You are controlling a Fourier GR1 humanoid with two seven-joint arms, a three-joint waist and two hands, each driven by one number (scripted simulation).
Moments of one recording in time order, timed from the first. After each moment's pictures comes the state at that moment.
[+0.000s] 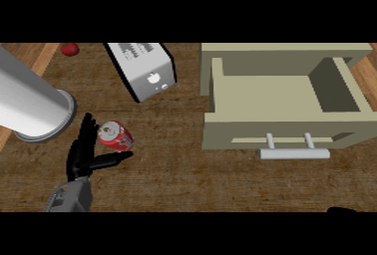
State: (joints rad) left arm -0.25 0.10 0.26 -0.84 0.05 0.09 -0.38; right arm 0.16 -0.08 -0.25 -2.22 -0.11 0.09 0.26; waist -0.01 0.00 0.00
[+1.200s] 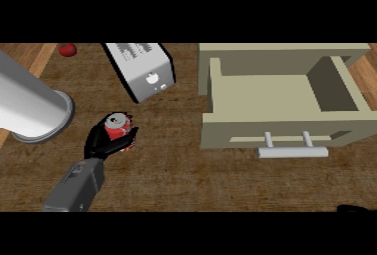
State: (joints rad) left arm -0.56 0.15 0.28 -0.31 0.06 -0.08 -0.66; right arm 0.12 -0.09 -0.30 -2.23 -0.13 0.11 0.28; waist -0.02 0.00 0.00
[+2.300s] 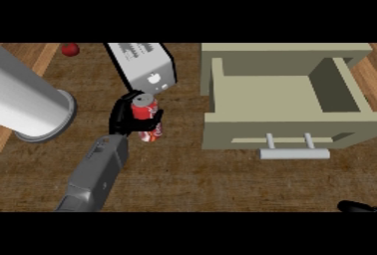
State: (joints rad) left arm -0.70 0.05 0.25 -0.40 0.09 -0.03 -0.58; right arm 0.09 -0.09 -0.30 -2.25 -0.08 0.09 0.30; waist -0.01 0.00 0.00
